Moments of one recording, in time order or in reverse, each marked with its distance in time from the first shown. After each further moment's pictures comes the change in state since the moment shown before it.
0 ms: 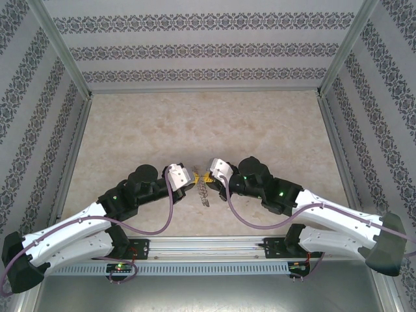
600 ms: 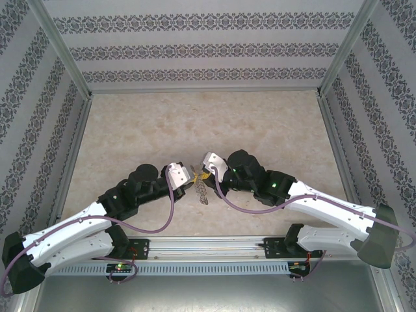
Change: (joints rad) left arm 0.013 0.005 0.000 -0.015 -0.019 0.001; right arm -0.001 0.118 0.164 -0.199 0.022 0.092
